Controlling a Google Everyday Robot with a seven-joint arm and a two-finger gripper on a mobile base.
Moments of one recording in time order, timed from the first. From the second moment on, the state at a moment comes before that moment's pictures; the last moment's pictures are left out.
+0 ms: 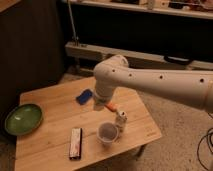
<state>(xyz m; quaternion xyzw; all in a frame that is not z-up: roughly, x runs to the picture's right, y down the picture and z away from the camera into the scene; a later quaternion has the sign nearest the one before) -0.017 0.076 0.692 -0.30 -0.11 0.10 0.94</state>
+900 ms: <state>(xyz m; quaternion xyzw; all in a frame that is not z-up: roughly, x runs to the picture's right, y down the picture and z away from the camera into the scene) 0.059 0.046 0.757 -0.29 -0.11 0.15 0.94</state>
